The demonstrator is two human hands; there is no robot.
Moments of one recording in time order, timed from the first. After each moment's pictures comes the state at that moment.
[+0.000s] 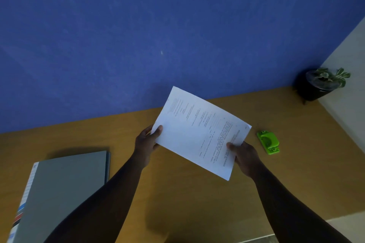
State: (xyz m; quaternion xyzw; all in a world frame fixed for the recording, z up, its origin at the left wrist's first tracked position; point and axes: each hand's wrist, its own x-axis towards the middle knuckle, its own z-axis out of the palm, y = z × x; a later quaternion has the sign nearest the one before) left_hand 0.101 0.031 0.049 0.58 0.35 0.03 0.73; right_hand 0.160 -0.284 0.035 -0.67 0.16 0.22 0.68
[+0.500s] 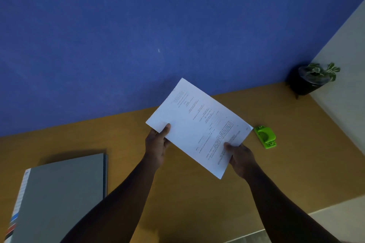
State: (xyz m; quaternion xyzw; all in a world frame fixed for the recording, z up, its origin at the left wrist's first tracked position) left_hand 0.109 0.002 0.043 0.45 0.29 0.05 0.84; right_hand 0.138 -0.268 0.026 -0.60 0.16 0.22 0.75
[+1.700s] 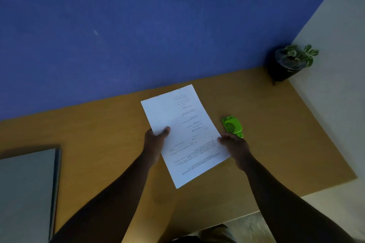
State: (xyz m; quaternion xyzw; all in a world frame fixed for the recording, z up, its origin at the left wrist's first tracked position) left_hand 0.151 -0.139 0.010 0.63 0.32 -0.01 0.71; right_hand 0.195 -0.396 0.002 -0.75 0.21 0.20 0.60
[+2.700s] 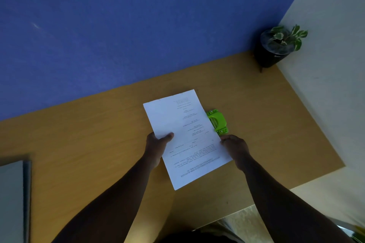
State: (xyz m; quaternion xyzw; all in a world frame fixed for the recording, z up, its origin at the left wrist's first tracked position) left_hand 0.180 -0.202 -0.044 0.63 0.34 -0.11 0.69; right_hand 0.213 -0.458 -0.039 -0.79 0.29 0.25 0.48
